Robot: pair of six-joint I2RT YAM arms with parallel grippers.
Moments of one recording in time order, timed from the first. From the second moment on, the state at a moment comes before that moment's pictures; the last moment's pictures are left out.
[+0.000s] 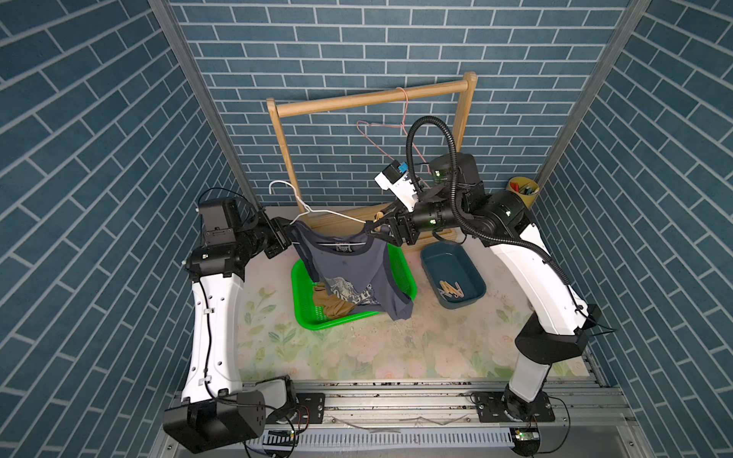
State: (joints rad) left arm 0.21 1.22 1.44 -0.78 0.69 -2.04; right arm 0.87 1.82 2.46 -1.13 -0.50 0.05
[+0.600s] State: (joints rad) left arm 0.21 1.21 1.43 -0.78 0.75 -2.04; right arm 0.87 1.80 2.47 -1.13 -0.51 0.06
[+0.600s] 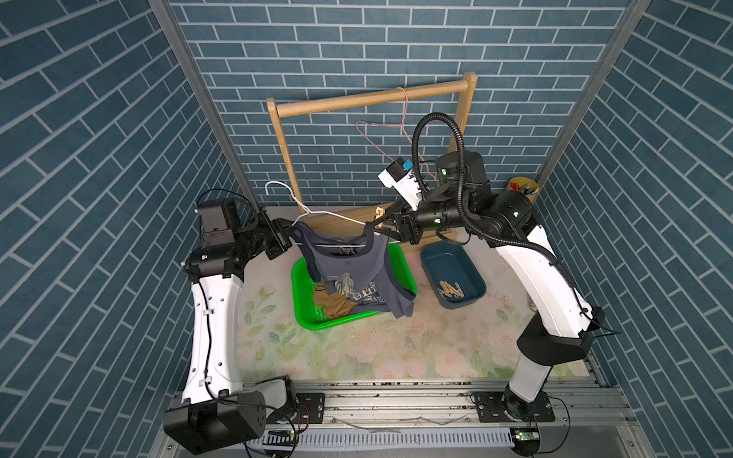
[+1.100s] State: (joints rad) left arm 0.22 1.22 1.46 -0.86 0.70 -1.91; right arm 0.86 1.77 2.45 -1.14 -0.46 0.06
